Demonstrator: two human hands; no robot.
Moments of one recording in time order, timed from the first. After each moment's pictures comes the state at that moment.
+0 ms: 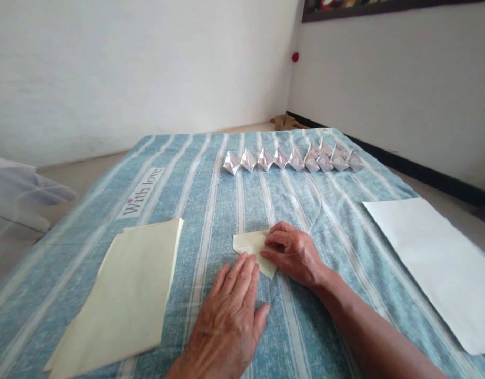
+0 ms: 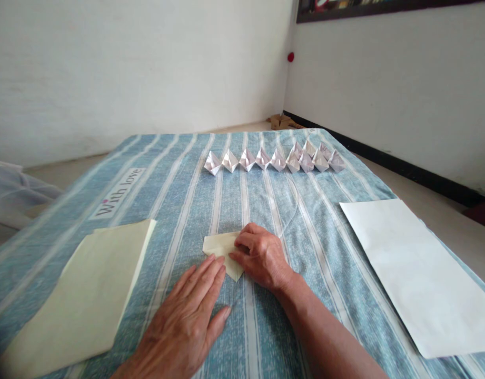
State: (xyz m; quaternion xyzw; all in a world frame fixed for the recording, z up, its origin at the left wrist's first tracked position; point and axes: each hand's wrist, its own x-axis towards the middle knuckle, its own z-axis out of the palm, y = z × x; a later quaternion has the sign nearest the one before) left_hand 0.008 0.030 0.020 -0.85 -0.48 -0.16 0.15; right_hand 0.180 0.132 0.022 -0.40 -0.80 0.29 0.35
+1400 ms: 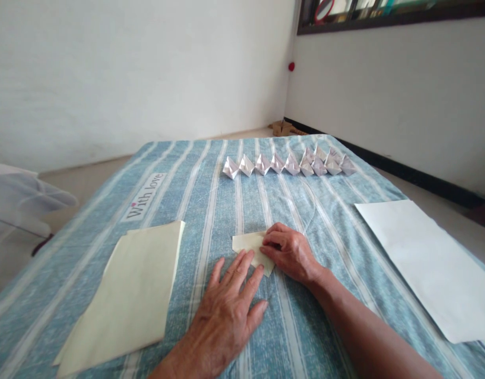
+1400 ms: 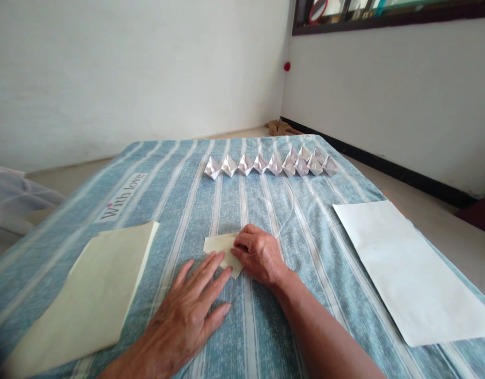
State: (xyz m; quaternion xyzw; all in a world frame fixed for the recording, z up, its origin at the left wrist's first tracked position) left_hand 0.001 0.037 0.021 -0.87 -0.47 -0.15 0.09; right_hand 0.178 0.134 0.018 -0.40 -0.80 0.26 0.36
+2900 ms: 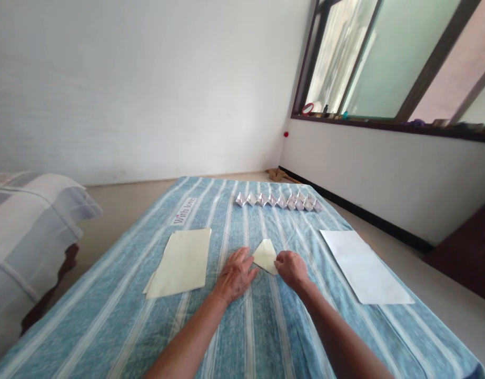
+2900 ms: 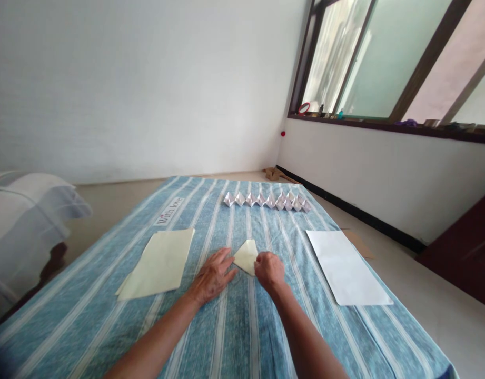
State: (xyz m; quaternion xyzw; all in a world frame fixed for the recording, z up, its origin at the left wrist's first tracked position) left_hand -0.004 0.044 0.013 -0.81 -0.53 -0.27 0.03; right_hand 0.189 0.065 0.051 -0.66 -0.71 0.15 0.19
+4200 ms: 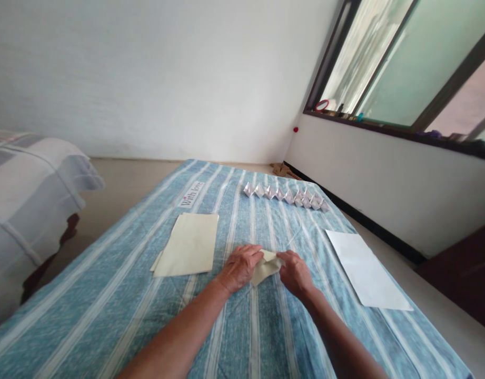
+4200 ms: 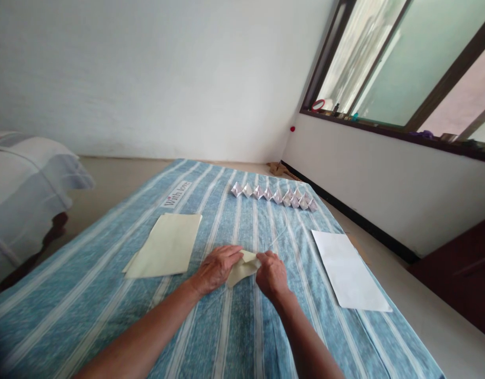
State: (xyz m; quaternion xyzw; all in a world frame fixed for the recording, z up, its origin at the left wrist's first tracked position) left_hand -0.007 0.032 0.025 -0.85 -0.47 -0.25 0.01; right_hand 0.188 0.040 0.039 -0.58 -0.80 0.08 0.16
